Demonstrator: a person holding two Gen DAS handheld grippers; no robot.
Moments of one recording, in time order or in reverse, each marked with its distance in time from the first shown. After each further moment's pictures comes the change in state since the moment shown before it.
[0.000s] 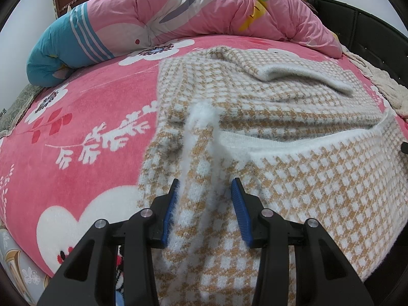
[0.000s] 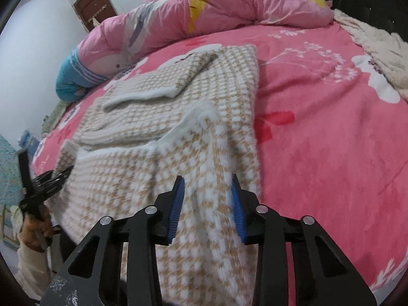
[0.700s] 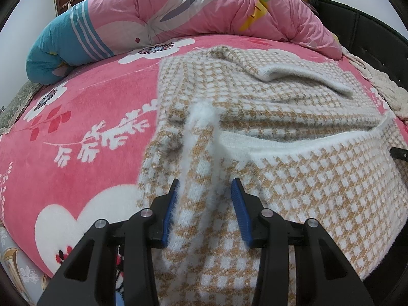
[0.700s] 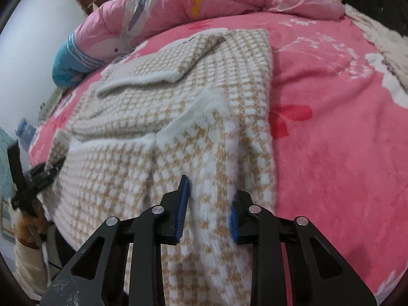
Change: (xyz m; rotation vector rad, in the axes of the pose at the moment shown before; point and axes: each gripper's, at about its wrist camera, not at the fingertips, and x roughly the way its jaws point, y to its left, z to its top) left arm 0.000 0.000 0.000 -0.006 0.003 -0.005; right arm 0.030 0.016 0.006 -0.069 0.082 -0.080
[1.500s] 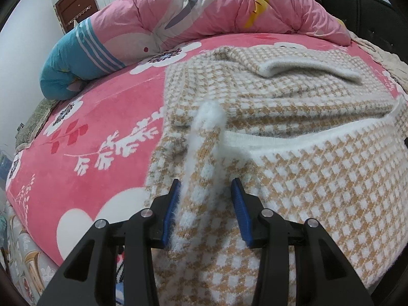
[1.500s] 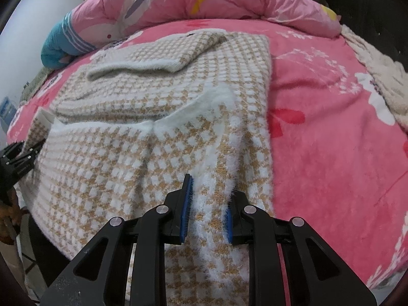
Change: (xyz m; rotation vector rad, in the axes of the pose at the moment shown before) left arm -0.006 -0.021 -0.004 0.065 -0.006 0.143; right arm 0.006 0.023 -0.007 -0.068 -0.009 -0.145
